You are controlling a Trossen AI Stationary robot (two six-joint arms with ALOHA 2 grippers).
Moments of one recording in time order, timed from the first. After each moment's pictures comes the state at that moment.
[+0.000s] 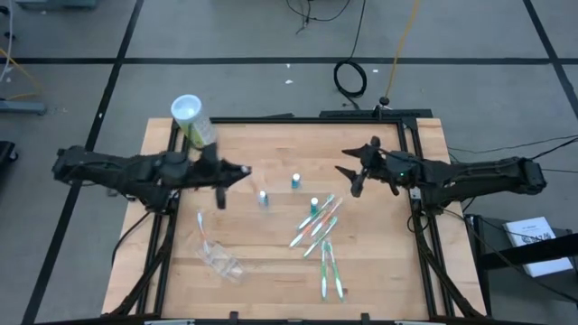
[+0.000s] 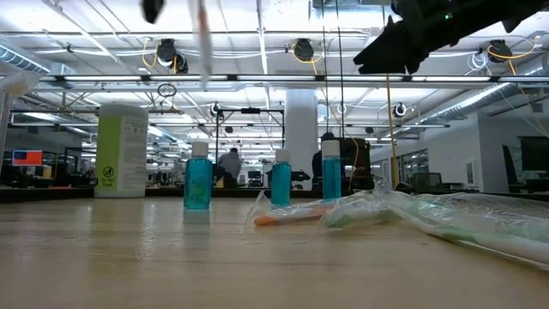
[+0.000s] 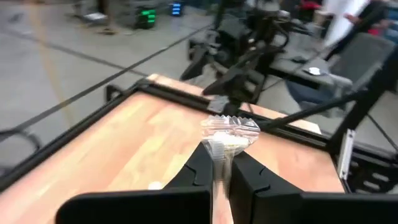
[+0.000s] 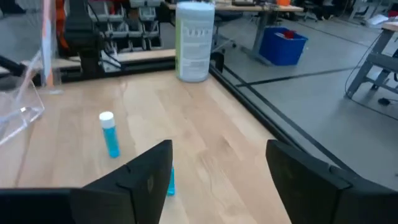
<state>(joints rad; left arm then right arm) -0.17 0.90 0.87 -0.18 -0.36 -0.30 -0.06 0.88 0.59 0.03 0.37 0.04</state>
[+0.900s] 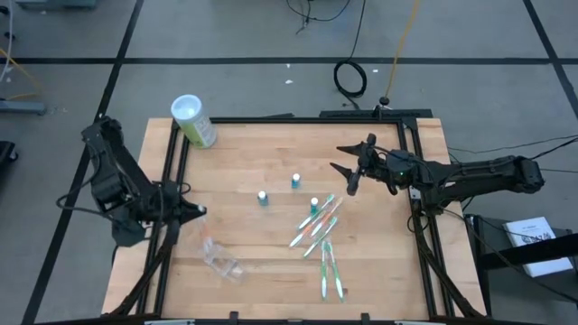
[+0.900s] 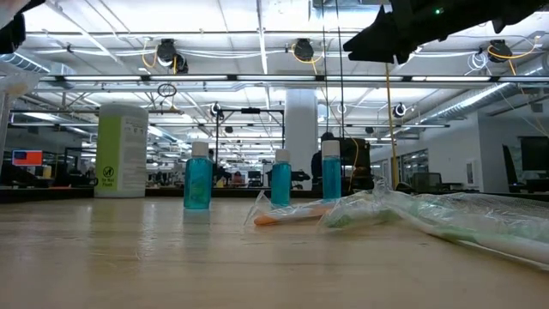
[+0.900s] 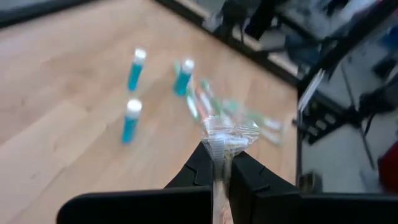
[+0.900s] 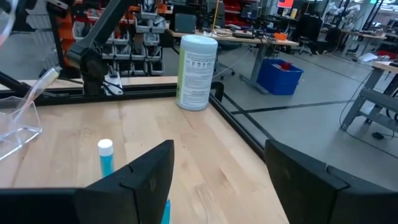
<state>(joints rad) -1.02 0.81 0.92 -0.99 -0.89 -1.27 -0.06 0.94 0.59 0.21 0.37 -0.06</state>
